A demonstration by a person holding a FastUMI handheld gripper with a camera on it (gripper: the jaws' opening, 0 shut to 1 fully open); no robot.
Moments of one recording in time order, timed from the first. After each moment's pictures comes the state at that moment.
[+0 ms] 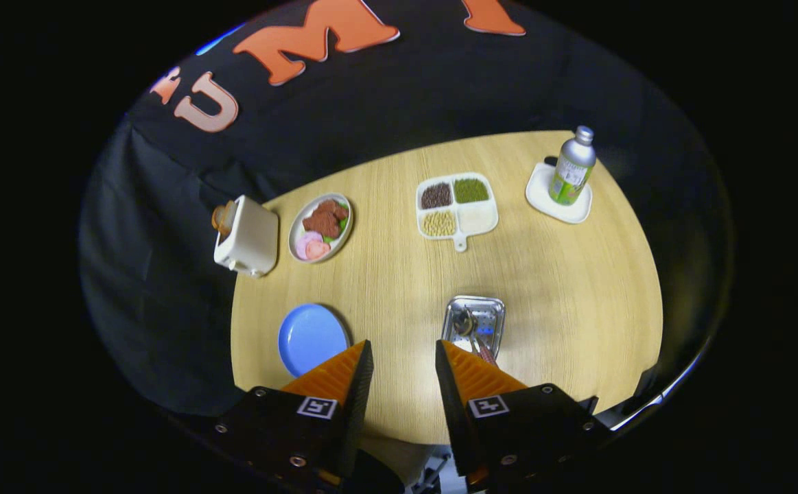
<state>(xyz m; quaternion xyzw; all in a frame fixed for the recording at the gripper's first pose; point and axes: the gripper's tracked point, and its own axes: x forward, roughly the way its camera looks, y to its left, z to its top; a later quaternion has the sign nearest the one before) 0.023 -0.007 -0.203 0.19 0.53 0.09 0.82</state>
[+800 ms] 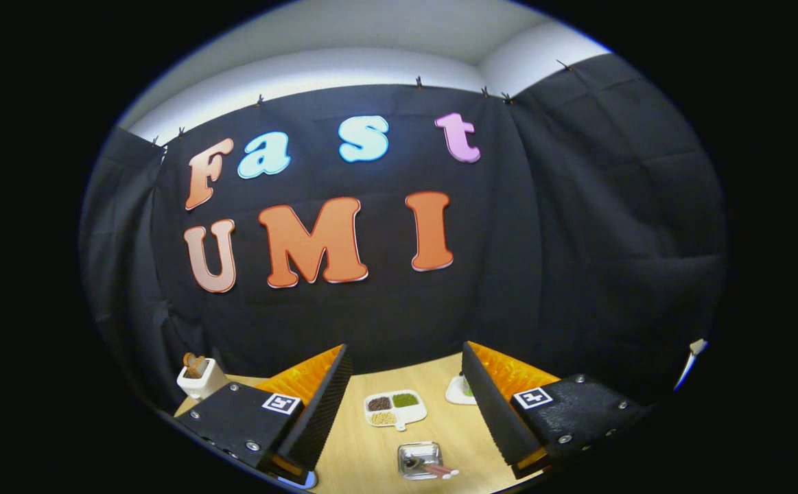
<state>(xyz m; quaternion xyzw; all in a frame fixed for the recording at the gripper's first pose) 0.034 -0.075 -0.016 0.07 0.06 -0.13 0.99</state>
